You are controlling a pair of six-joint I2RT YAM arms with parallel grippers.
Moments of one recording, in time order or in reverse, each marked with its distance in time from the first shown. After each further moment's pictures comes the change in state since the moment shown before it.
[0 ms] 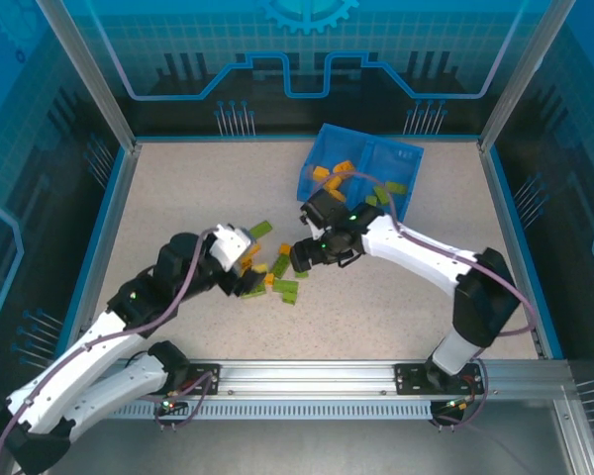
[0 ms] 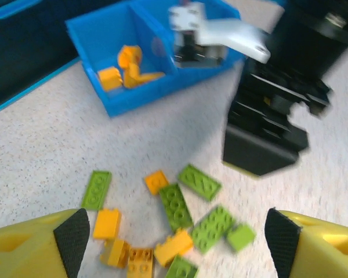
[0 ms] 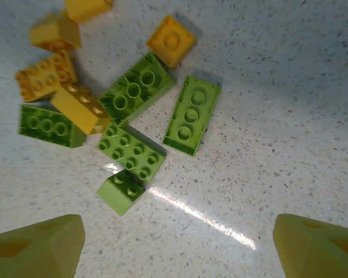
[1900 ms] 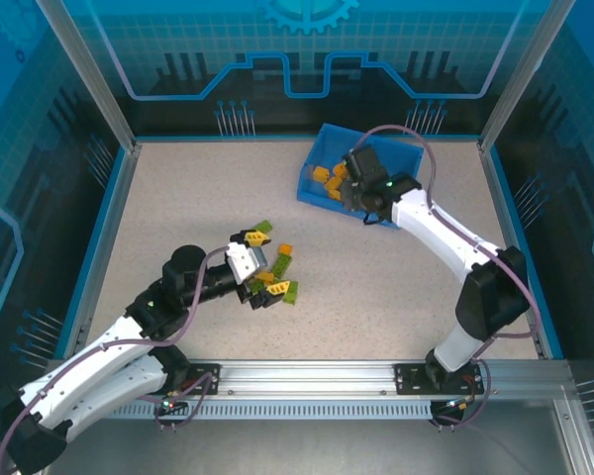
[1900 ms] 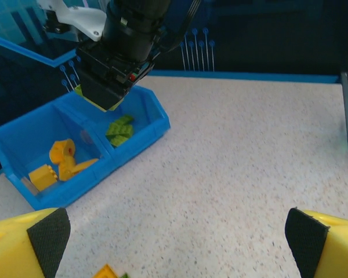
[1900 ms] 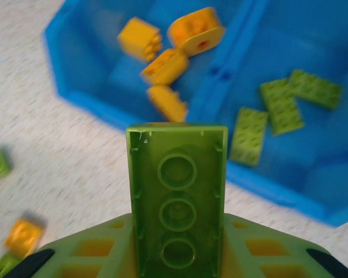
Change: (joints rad) left arm -0.040 0.000 -0.188 0.476 0.270 0.066; right arm -0.311 -0.007 0.133 0.125 0.328 -0.065
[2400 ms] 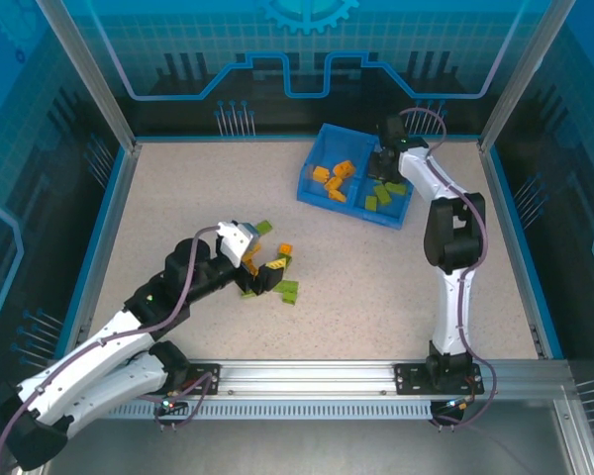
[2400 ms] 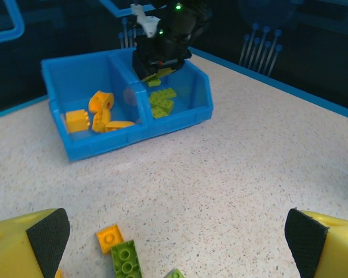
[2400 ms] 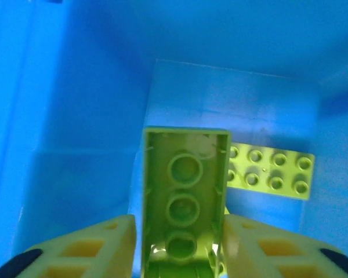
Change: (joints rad) left arm -0.007 0.043 0.085 -0.124 -0.240 -0.304; right arm -0.308 0.564 0.490 -0.057 -0.174 0.011
